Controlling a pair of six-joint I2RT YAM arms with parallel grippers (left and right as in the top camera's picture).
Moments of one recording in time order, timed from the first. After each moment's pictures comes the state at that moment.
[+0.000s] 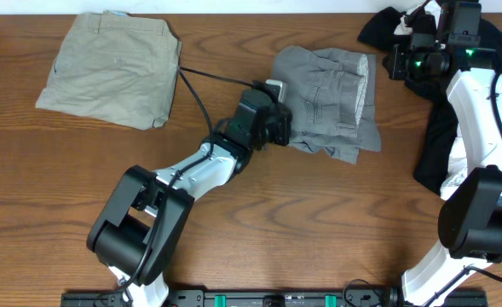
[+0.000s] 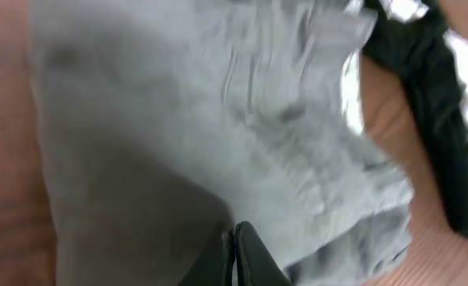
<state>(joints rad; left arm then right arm) -0.56 1.88 1.01 0.22 0.24 -0.44 -0.10 1.90 1.64 -0.70 -0.34 0.00</state>
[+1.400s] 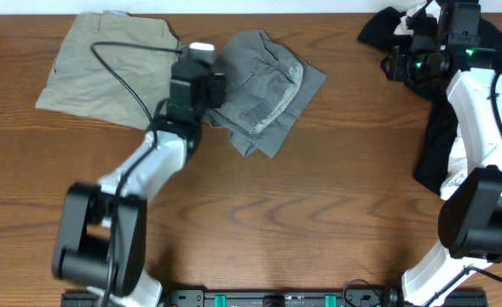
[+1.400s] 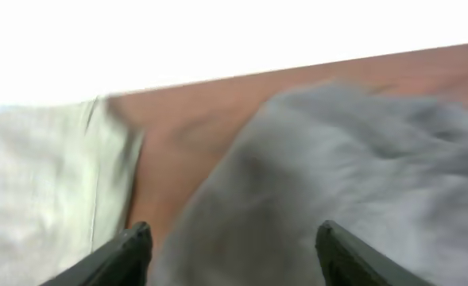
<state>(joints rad) -0.30 1.71 1.02 0.24 -0.10 0.01 -0.10 1.90 1.64 -0.72 -0.29 0.01</state>
